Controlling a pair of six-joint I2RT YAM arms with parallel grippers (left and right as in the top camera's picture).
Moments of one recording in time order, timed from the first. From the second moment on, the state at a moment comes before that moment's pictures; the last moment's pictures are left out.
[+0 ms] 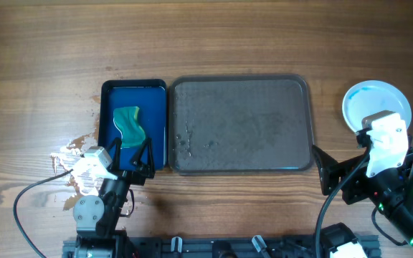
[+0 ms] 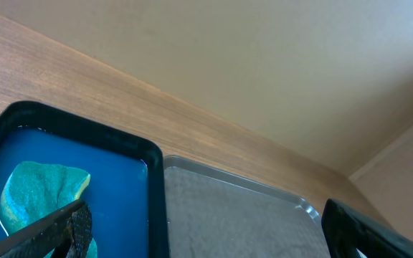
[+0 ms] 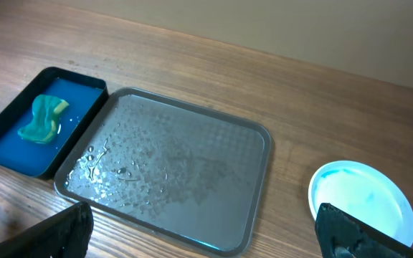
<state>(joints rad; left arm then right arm) -0.04 0.01 0.01 -0.05 0.22 -0.56 0.34 0.75 1.43 -1.25 0.03 -0.03</state>
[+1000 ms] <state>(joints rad) -0.04 0.01 0.01 -0.05 0.22 -0.56 0.27 0.39 1.10 -0.85 -0.02 0.01</state>
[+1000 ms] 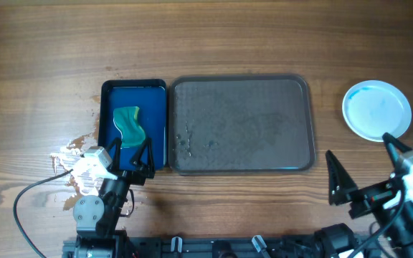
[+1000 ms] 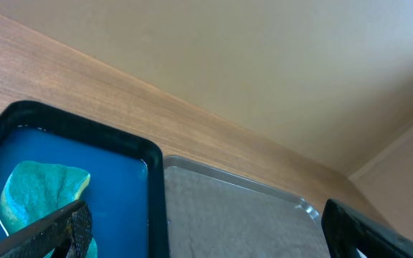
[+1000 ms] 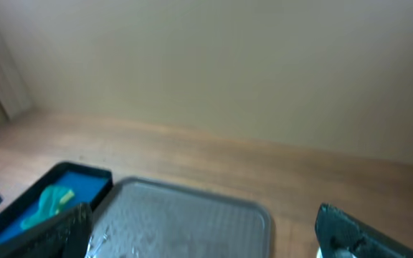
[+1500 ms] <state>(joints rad) -0.04 0.01 0.01 -0.05 0.22 -0.57 0.06 0.02 0.25 -0.11 -0.27 0.24</state>
